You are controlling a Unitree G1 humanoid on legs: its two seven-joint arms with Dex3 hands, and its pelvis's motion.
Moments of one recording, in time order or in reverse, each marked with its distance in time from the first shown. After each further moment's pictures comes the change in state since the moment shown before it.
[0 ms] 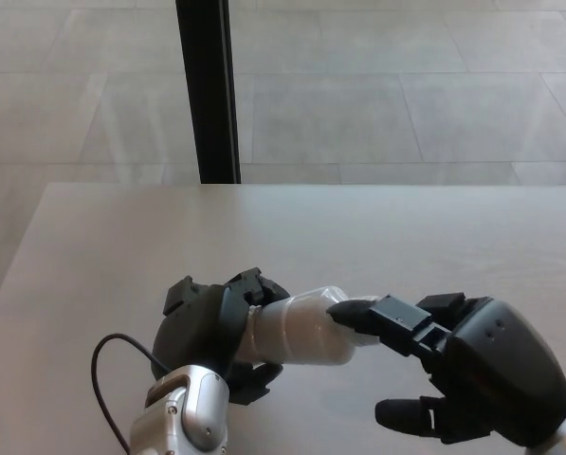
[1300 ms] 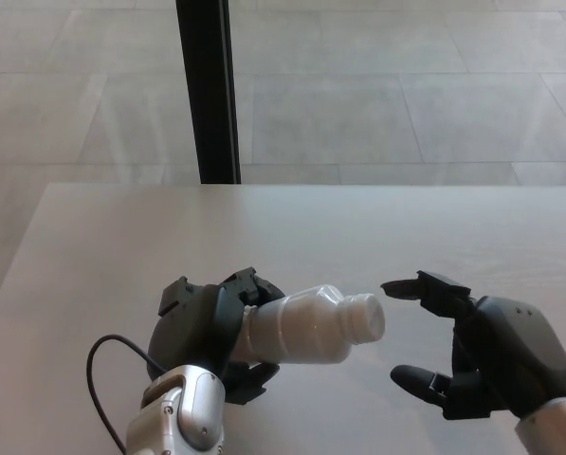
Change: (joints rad) left_arm 0.004 -0.001 0.014 -0.001 0.000 0.000 -0.001; right_arm 0.010 0.181 -0.073 -0.007 0.143 0.407 0.188
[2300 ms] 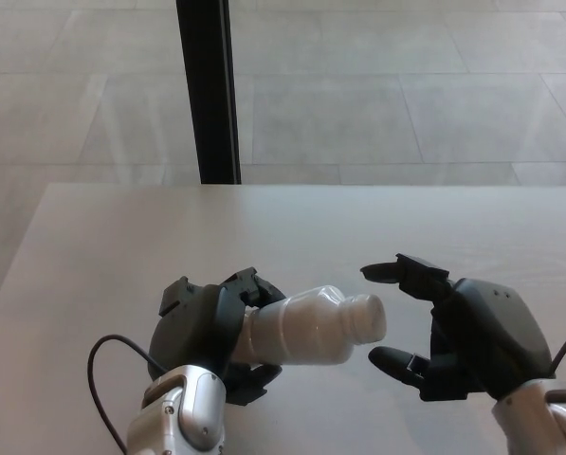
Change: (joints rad) left_arm -0.001 -0.002 -0.001 0.001 0.000 0.000 0.000; right_arm -0.053 0.013 0.062 -0.021 0.008 0.082 -0.001
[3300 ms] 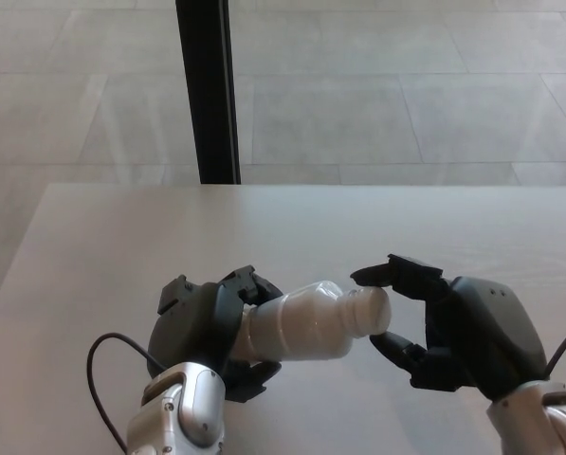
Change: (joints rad) left_arm -0.009 -0.002 0.009 0.015 0.000 -0.001 0.003; right_arm -0.001 0.002 0.009 0.008 0.023 -0.054 -0.055
